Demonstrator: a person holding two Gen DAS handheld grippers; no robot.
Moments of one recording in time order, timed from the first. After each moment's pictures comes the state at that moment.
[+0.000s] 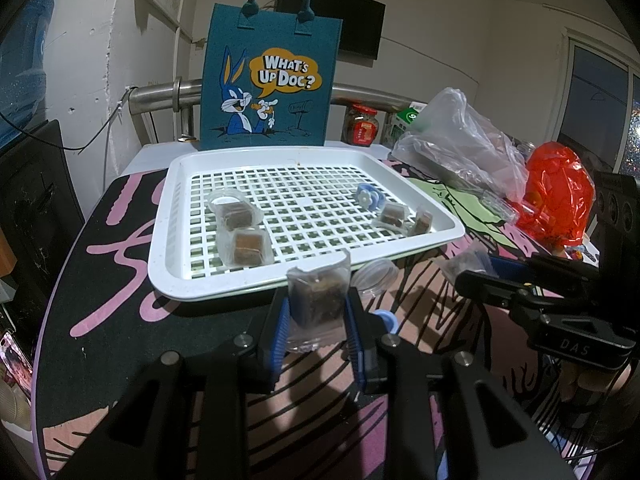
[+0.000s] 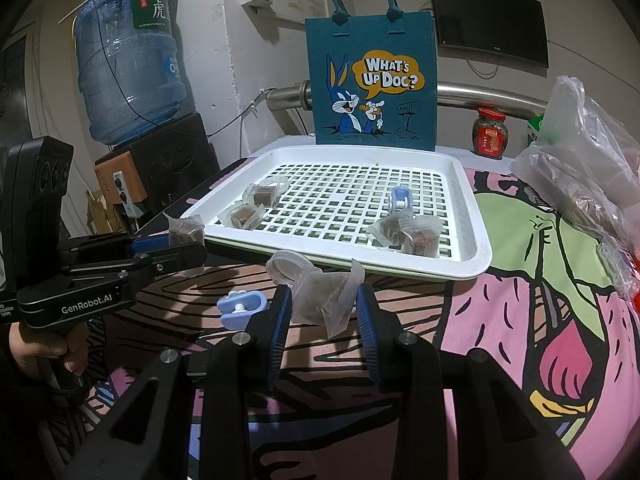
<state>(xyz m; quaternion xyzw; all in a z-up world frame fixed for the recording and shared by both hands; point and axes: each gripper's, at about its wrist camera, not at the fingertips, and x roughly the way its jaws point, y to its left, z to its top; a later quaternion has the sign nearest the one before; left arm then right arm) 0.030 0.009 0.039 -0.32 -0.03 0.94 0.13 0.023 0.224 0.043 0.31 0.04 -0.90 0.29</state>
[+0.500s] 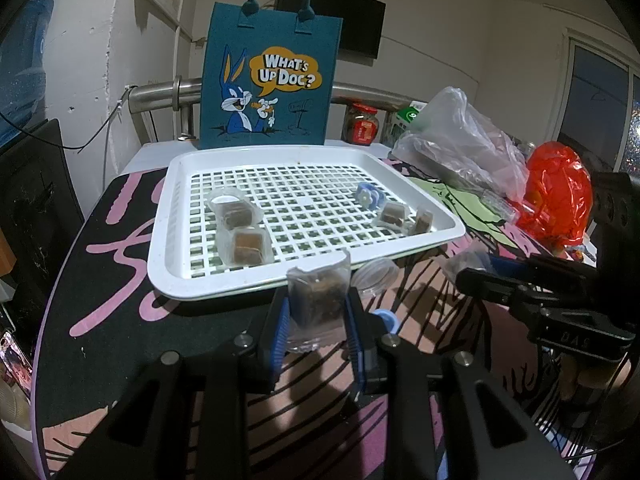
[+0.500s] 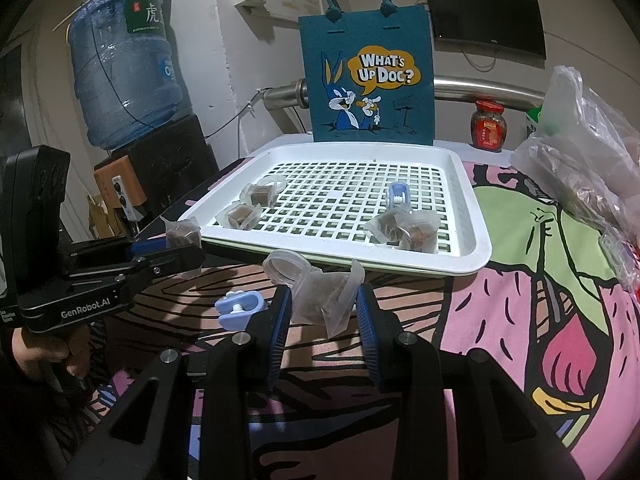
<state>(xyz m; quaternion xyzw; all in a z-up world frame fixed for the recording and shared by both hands) 0.029 0.008 0.039 -0.32 -0.03 0.94 0.13 0.020 0.227 0.042 0.32 0.03 -0.90 0.29</state>
